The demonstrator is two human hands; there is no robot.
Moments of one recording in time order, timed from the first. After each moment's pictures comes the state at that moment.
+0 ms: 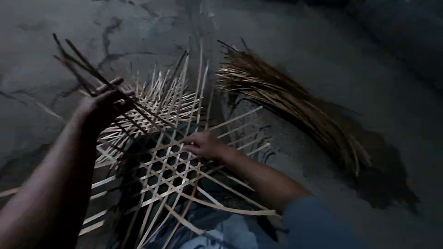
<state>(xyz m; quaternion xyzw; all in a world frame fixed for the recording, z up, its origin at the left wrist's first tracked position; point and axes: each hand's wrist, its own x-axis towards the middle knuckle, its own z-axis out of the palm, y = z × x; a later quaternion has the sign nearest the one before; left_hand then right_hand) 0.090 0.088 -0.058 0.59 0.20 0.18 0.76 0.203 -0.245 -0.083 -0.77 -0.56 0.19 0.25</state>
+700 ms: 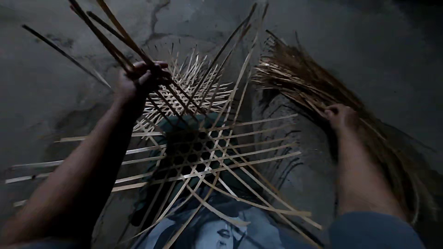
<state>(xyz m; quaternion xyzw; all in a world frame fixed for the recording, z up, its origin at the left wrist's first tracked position) 0.054 0.053 -0.025 0.67 0.14 0.29 0.66 0.448 -0.446 -0.054 -0.98 -0.17 -0.01 0.08</state>
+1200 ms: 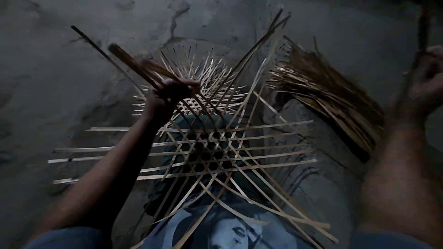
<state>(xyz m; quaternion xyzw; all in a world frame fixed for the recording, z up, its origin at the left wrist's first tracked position) 0.026 0.018 -0.027 0.72 -0.01 0.34 0.61 0.417 -0.385 0.062 -0.86 -0.31 -0.26 0.31</state>
